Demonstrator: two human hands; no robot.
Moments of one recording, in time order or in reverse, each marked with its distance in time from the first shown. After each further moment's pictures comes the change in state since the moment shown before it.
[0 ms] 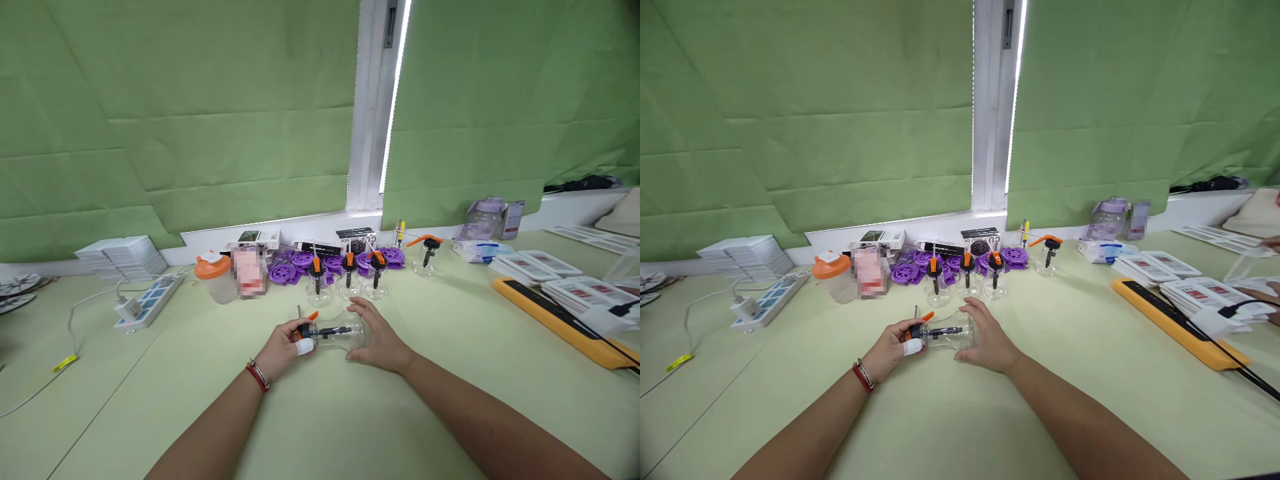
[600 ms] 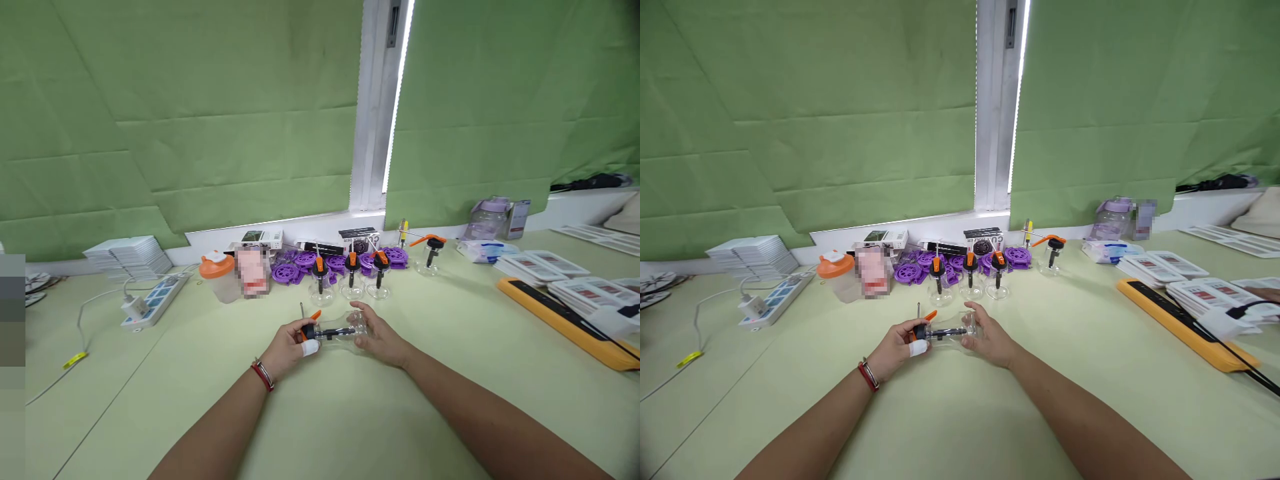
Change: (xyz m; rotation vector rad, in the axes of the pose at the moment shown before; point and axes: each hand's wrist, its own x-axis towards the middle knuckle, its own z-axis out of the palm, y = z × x) left_hand 0.001 -0.006 -0.001 0.068 0.005 0.015; right_hand 0.001 0.013 0.001 0.367 -0.178 0.163
